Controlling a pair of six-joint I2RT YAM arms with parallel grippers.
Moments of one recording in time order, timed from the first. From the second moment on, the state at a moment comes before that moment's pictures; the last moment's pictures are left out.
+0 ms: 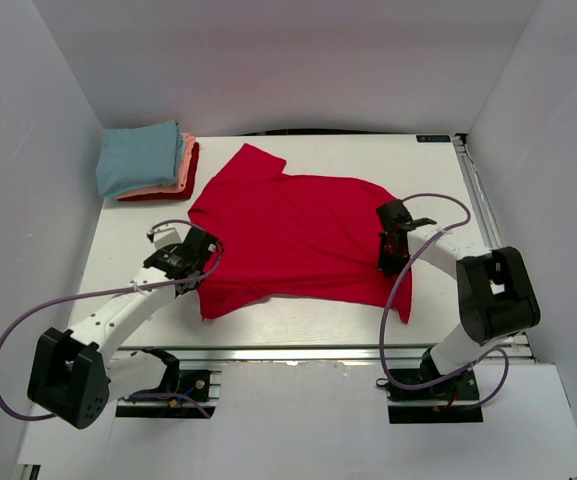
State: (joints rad) left arm -0.45 1.14 0.74 -0.79 -0.65 -0.94; right arm 0.33 1.59 0.89 -0.57 0.16 0.42
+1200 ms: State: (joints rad) left arm -0.45 1.45 0.69 -0.44 -0.55 -0.90; right arm 0.44 1.29 1.05 -0.60 -0.06 0.30
